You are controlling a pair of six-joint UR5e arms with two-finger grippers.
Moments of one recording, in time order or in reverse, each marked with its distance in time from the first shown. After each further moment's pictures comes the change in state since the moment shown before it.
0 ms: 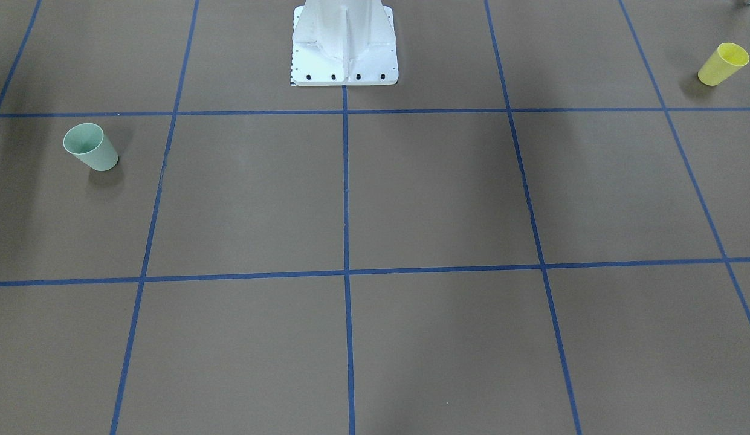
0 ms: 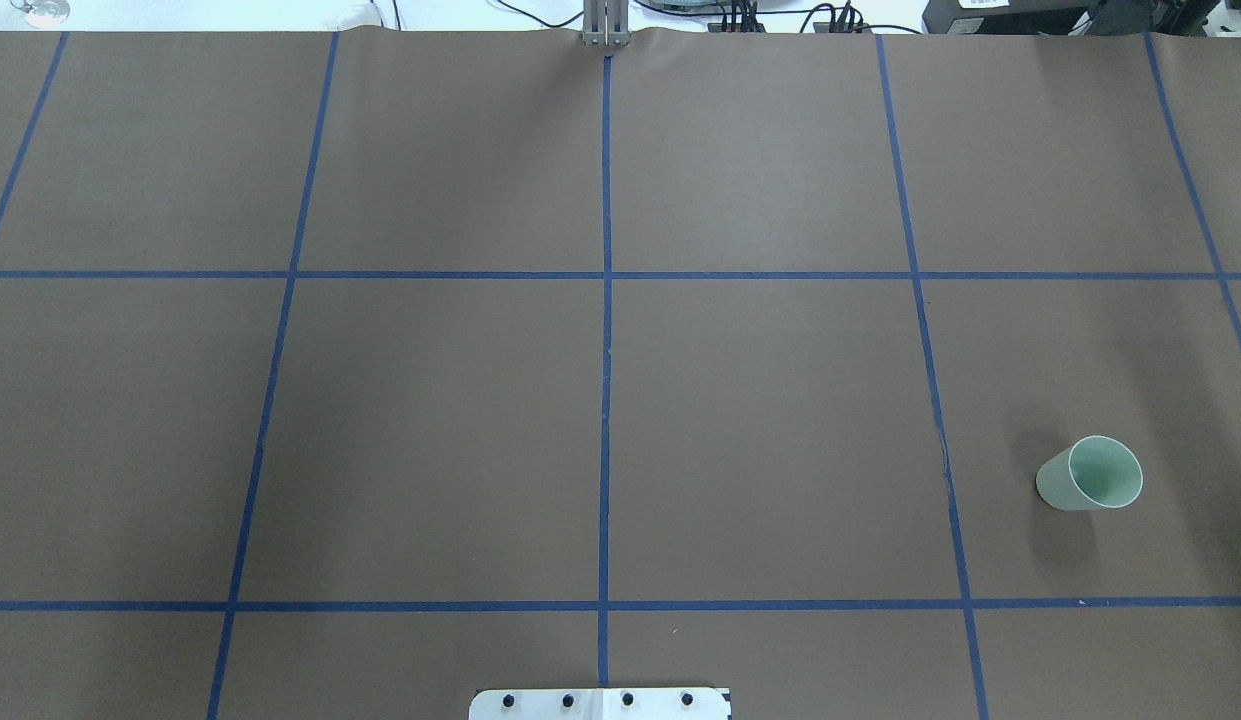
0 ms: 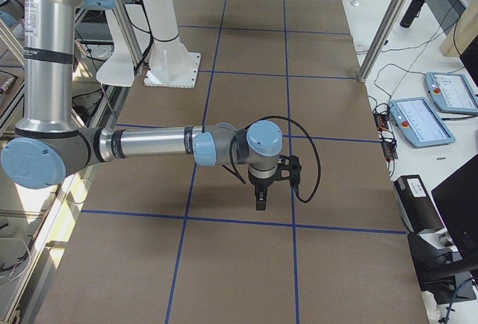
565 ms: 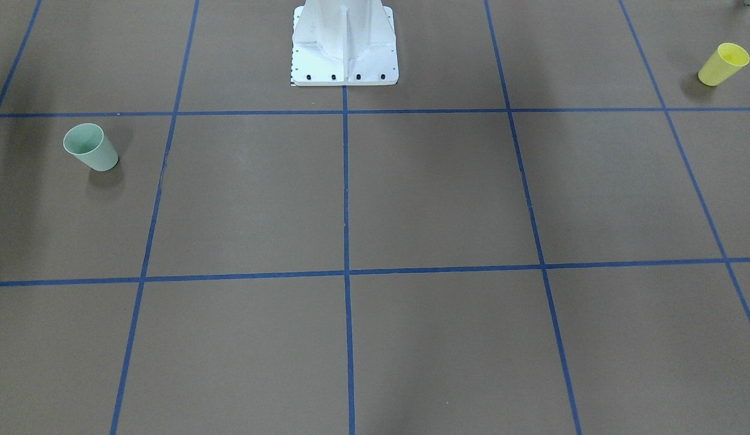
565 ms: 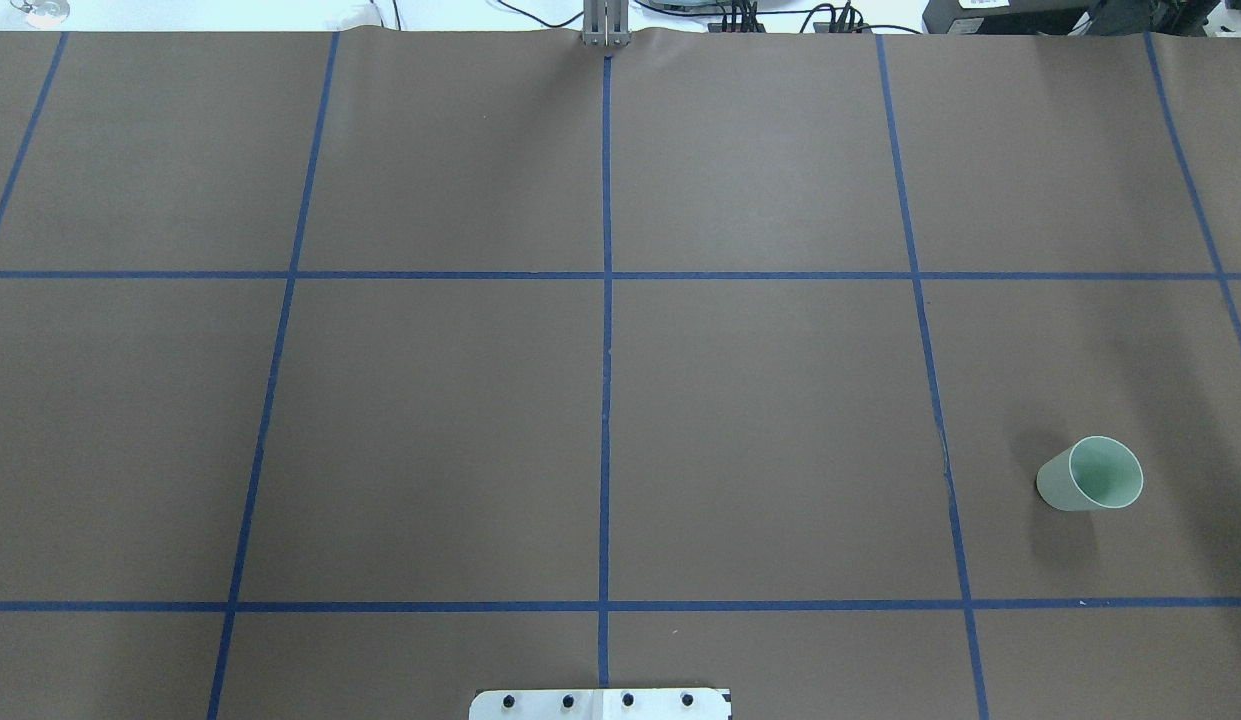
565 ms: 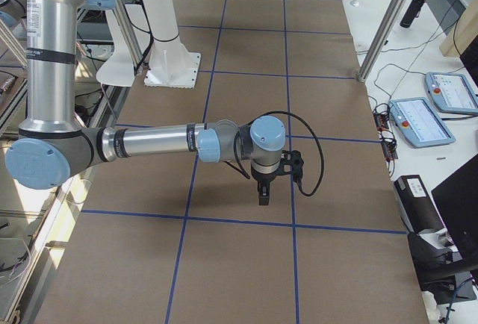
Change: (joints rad) left arm 0.073 0.192 -0.311 0.198 0.402 -0.496; right arm -0.029 0.012 0.013 -0.007 0.005 -0.003
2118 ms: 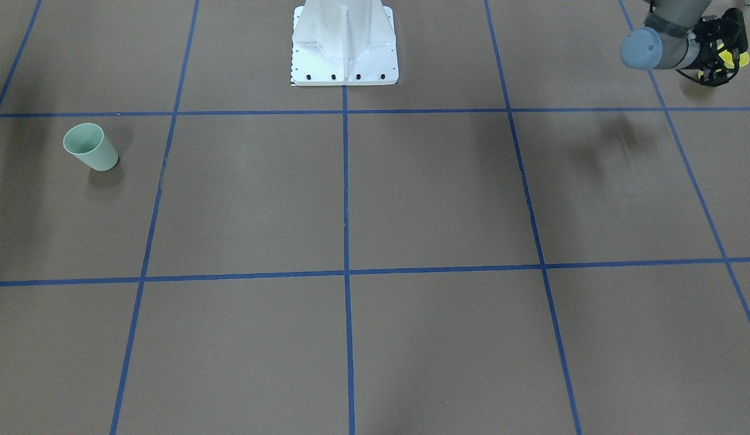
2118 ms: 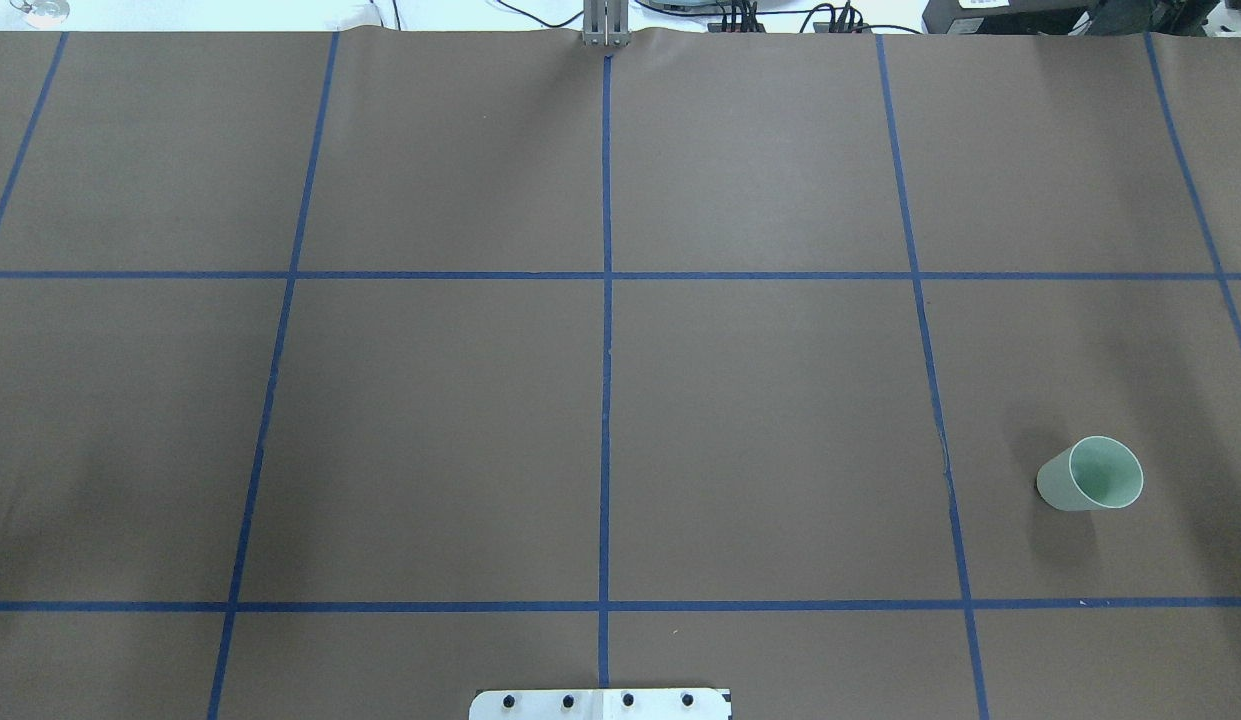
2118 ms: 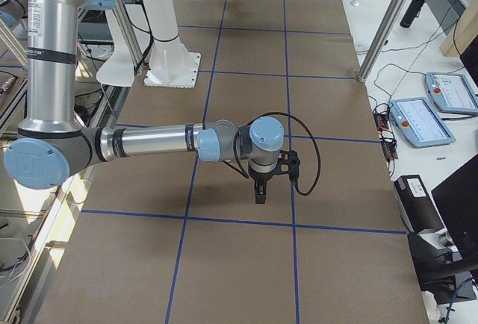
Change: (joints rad) left arm 1.115 0.075 0.425 0.088 0.056 -1.994; right arm -0.018 -0.015 0.000 -0.005 0.011 0.010
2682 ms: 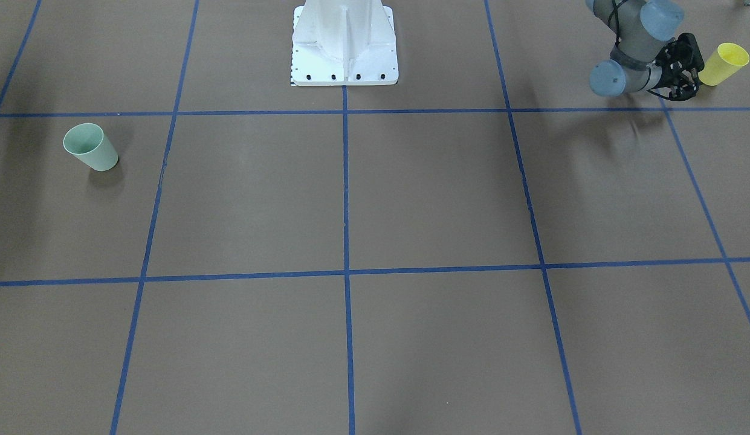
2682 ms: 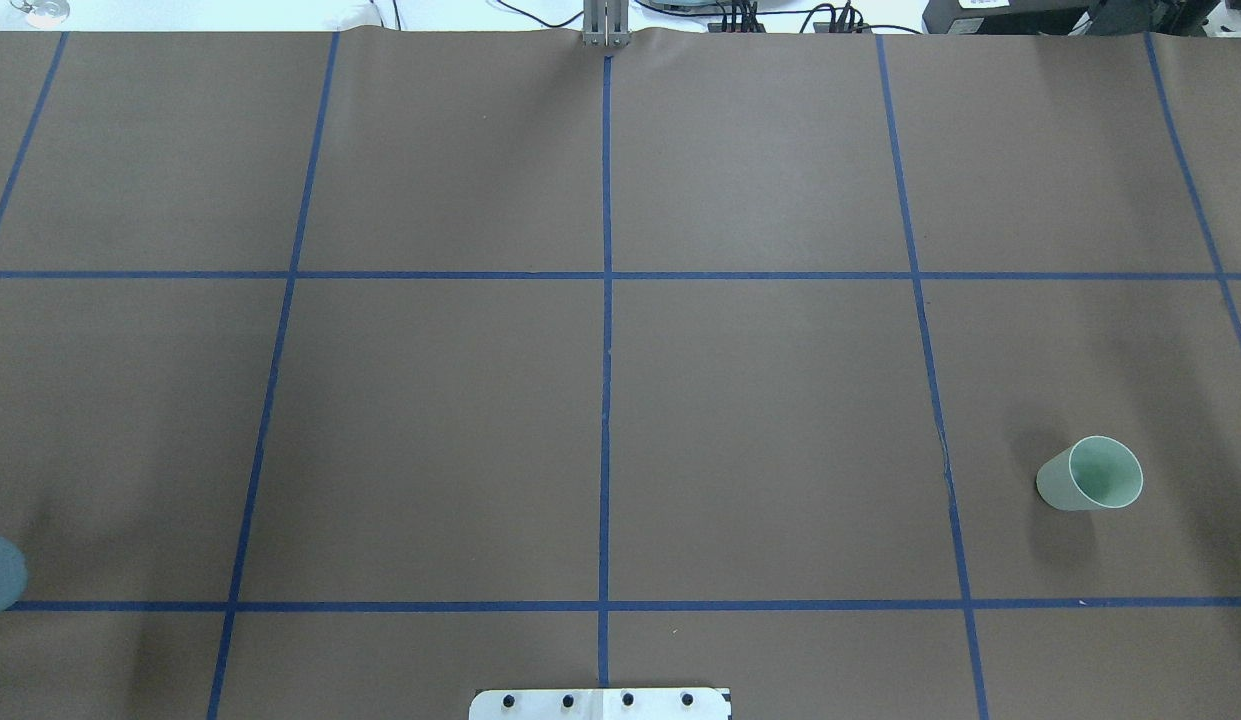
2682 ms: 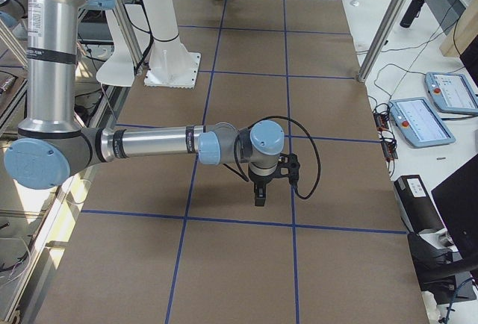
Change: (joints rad) left arm 0.090 -0.077 0.156 -0.009 -0.086 -0.163; right arm 0.000 0.002 -0.020 0.008 0.002 0.001
